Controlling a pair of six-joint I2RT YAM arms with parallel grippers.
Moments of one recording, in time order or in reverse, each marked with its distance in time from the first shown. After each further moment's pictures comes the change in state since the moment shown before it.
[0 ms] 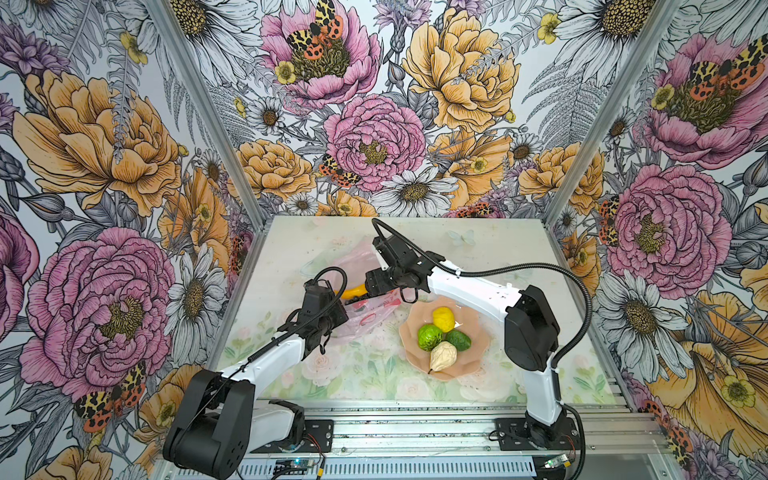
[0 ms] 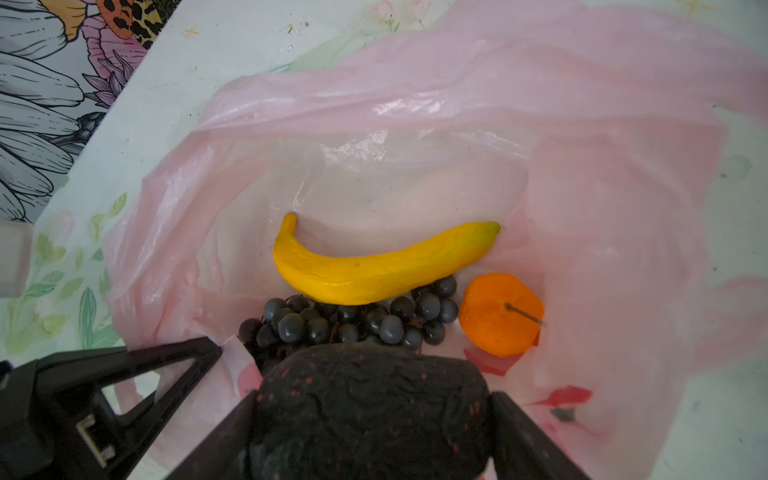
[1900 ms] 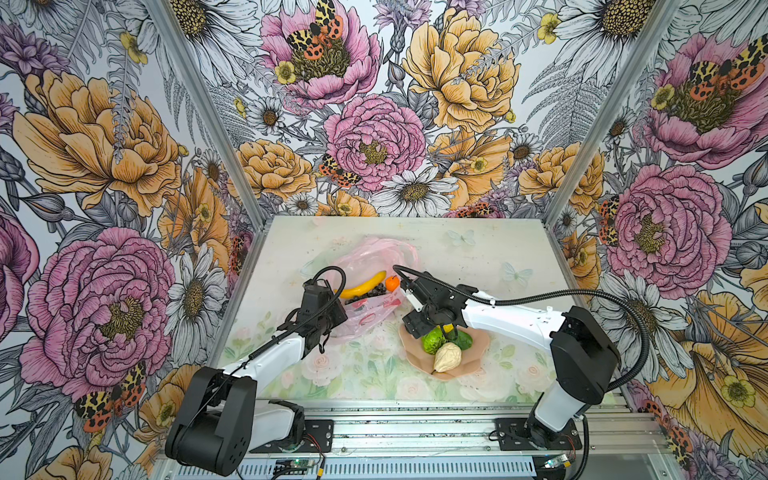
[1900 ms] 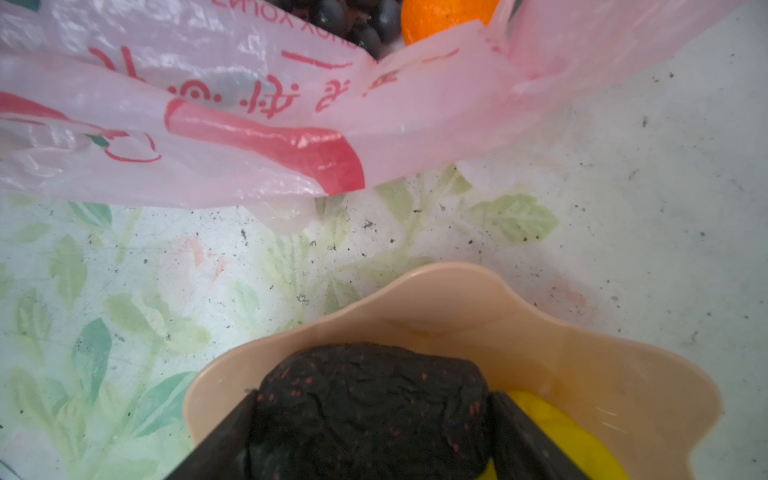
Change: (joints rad) left arm 0.016 0.016 0.000 0.013 0.020 0.003; right arm 0.010 -0.304 -0.543 0.004 0.048 -0.194
